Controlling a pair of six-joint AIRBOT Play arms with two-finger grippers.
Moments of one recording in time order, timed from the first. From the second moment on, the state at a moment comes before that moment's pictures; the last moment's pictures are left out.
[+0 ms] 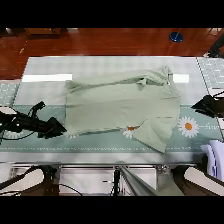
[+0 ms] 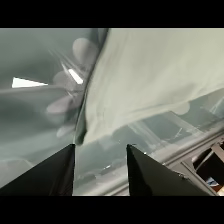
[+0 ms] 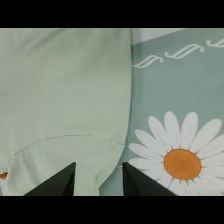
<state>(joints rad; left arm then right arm) 0.36 -1.26 0.56 0.91 -1.30 -1.18 -0.64 -1.22 0.96 -1.06 1.36 1.20</state>
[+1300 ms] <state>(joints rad) 0.20 -1.51 0.77 0.73 -1.29 -1.14 -0.76 -1.18 0.61 -0.88 1.19 1.18</state>
